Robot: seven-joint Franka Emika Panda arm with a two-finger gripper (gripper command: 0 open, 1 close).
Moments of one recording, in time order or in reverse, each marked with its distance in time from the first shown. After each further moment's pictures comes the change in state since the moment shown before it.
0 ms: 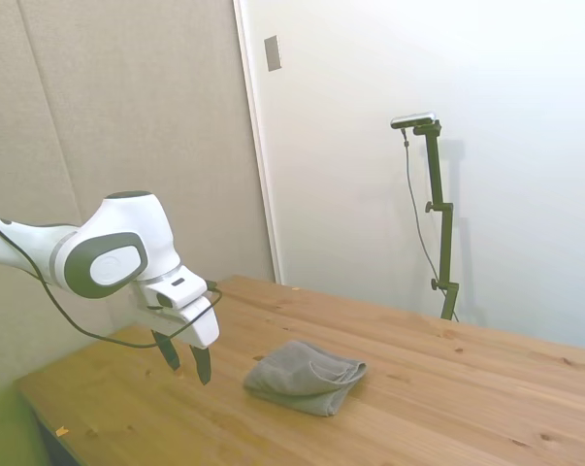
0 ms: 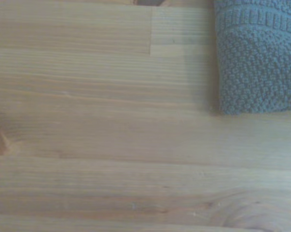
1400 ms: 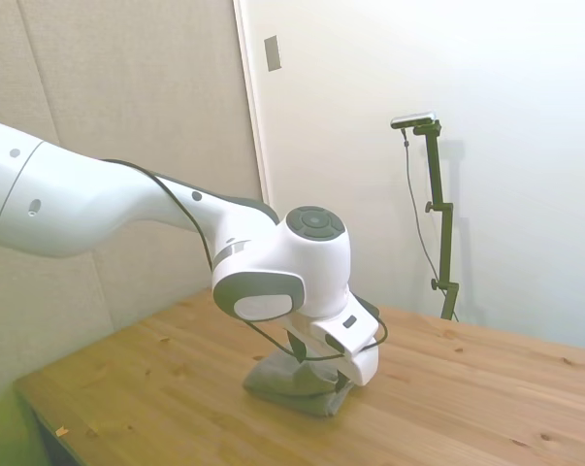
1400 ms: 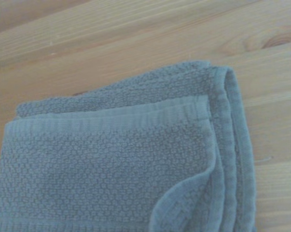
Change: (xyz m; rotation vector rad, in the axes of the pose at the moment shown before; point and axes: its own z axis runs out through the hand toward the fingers) arm 0.238 0.116 0.035 0.344 -0.093 0.186
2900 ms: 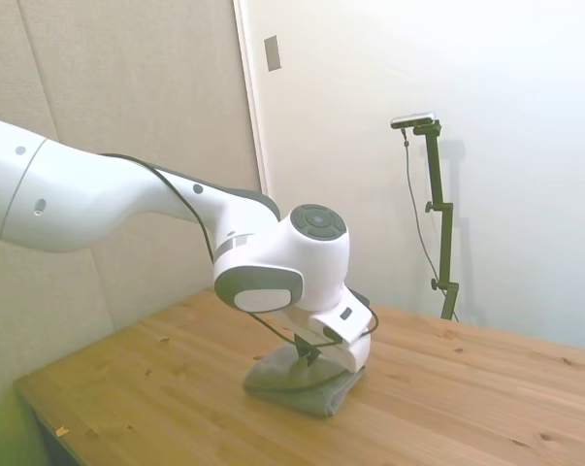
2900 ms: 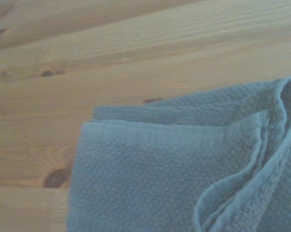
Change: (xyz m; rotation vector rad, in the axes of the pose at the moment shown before) arm -0.023 -0.033 -0.010 0.072 -0.059 -0.133
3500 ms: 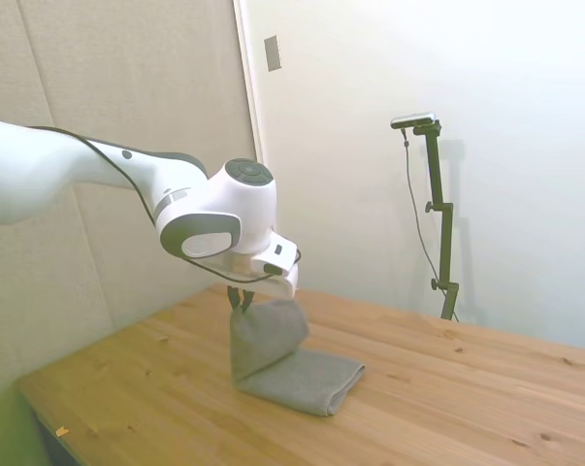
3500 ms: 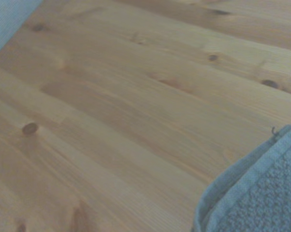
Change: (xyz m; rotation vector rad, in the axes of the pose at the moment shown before) arm -0.102 -0.119 0.024 0.029 -0.148 -0.531
